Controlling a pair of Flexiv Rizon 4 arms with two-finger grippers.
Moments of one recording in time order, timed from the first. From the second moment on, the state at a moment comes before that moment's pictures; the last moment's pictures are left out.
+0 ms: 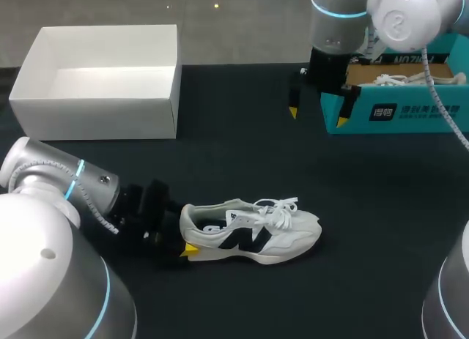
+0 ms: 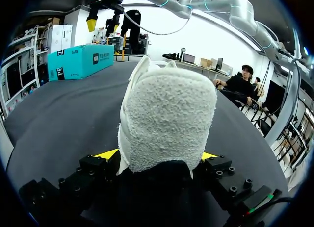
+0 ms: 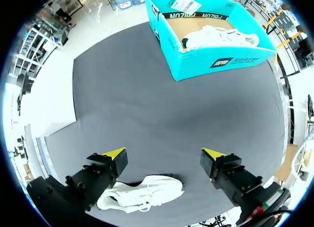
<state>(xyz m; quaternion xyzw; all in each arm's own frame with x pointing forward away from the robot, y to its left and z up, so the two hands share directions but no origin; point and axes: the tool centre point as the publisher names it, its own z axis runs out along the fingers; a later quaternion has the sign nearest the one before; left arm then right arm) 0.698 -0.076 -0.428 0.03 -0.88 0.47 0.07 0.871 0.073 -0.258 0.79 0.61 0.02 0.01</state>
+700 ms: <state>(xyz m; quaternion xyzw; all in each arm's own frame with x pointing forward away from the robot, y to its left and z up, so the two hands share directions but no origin) 0.698 -0.076 -0.428 0.03 -0.88 0.47 0.07 0.754 0.167 -0.267 0.77 0.64 -0.01 0.03</state>
